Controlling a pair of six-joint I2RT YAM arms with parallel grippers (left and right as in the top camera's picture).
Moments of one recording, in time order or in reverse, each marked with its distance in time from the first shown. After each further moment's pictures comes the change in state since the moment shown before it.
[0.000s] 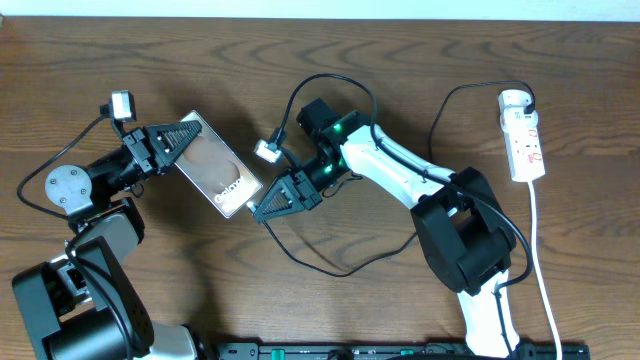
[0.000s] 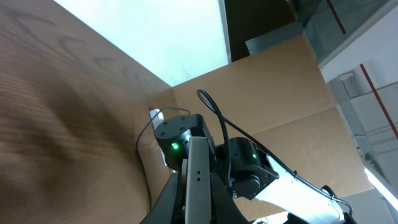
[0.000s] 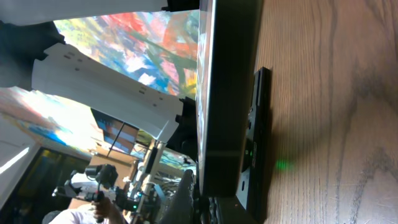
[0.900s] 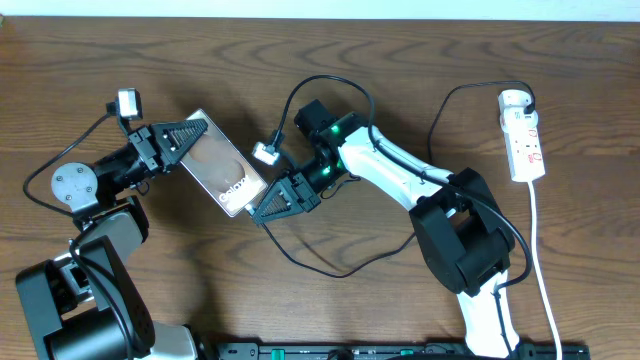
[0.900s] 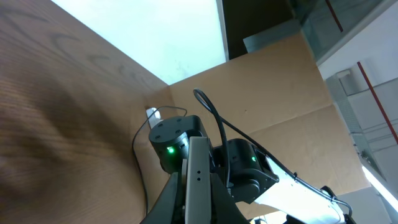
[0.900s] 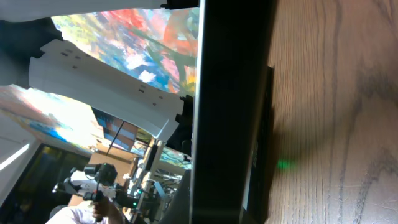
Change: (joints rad) left arm -0.034 0.000 0.000 0.000 -0.019 -0.001; right arm 0.009 0.000 0.000 0.003 0.002 0.000
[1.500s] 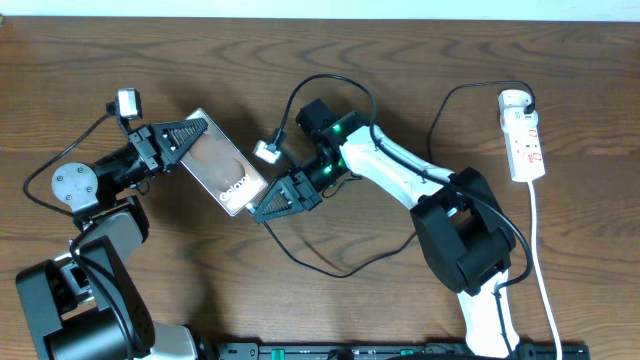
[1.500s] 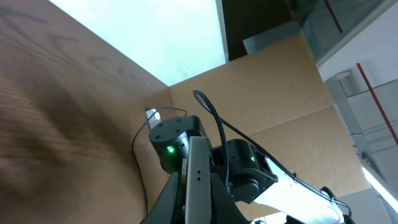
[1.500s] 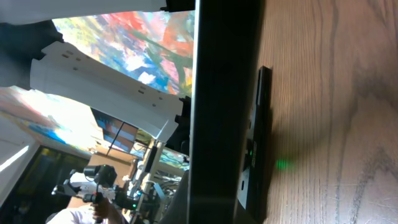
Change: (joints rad) left arm -0.001 0.000 0.000 0.000 -0.004 0.001; right arm -0.010 0.000 0.000 0.000 0.000 0.000
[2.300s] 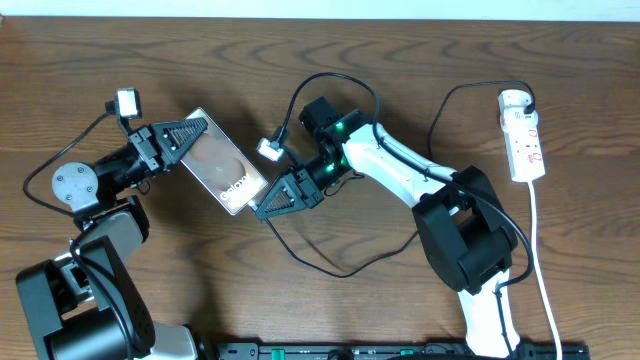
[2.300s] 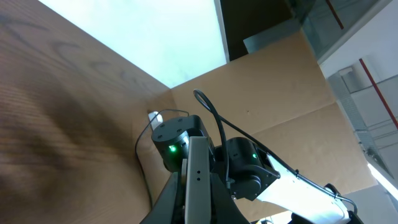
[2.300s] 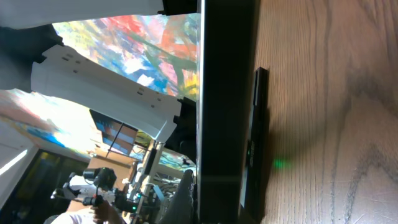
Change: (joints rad) left arm -0.002 0.000 0.000 0.000 -0.007 0.034; right arm -0.014 0.000 0.000 -0.007 0.003 0.000
